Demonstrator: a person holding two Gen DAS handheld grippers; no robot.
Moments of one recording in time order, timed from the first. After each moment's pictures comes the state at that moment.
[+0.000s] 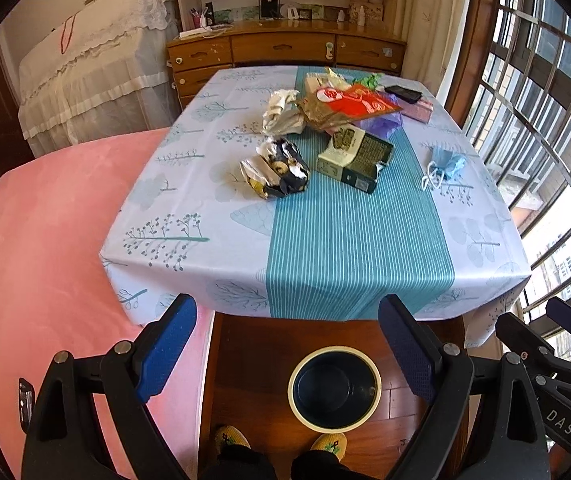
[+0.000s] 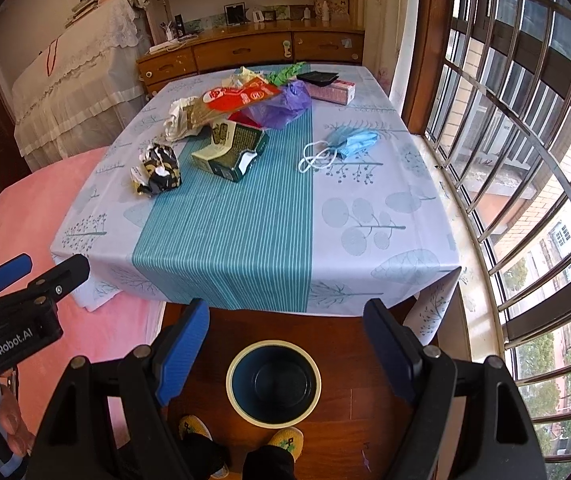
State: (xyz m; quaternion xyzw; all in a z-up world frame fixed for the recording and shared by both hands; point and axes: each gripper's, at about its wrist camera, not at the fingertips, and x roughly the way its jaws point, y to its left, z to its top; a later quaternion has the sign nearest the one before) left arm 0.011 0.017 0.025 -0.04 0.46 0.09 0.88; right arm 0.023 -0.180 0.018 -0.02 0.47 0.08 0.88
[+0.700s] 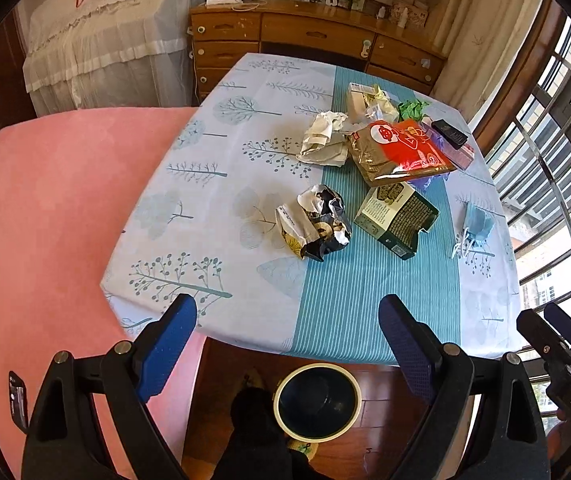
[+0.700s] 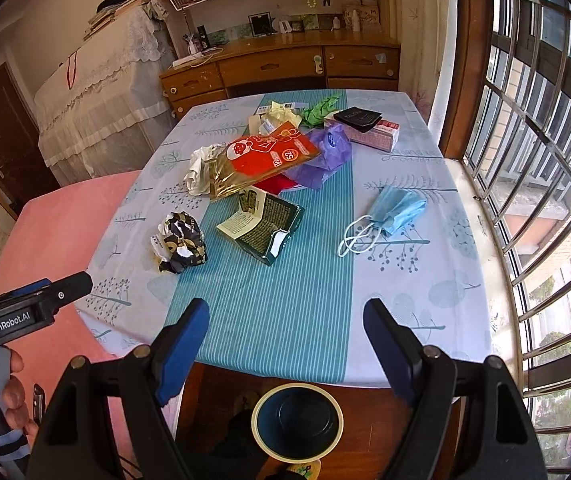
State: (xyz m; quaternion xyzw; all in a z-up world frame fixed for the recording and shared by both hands) left arm 0.110 0.096 0.037 -0.13 0.51 0.10 0.85; right arm 0.134 -0.153 0.044 0.00 0.47 0.14 0.87
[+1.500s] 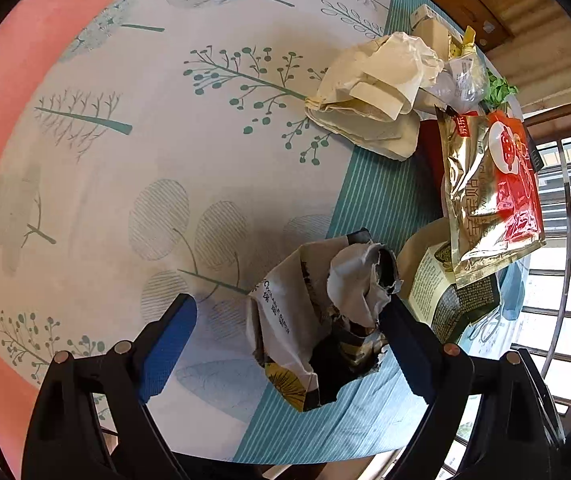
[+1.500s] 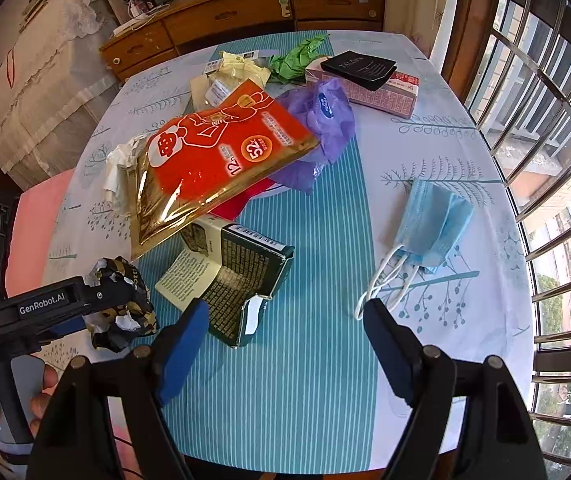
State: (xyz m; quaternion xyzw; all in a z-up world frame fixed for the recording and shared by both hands) left arm 0.287 0.133 -0.105 -0.27 0.64 0.06 0.71; right arm 0.268 -0.118 -0.028 0.02 0.57 0.08 0.82
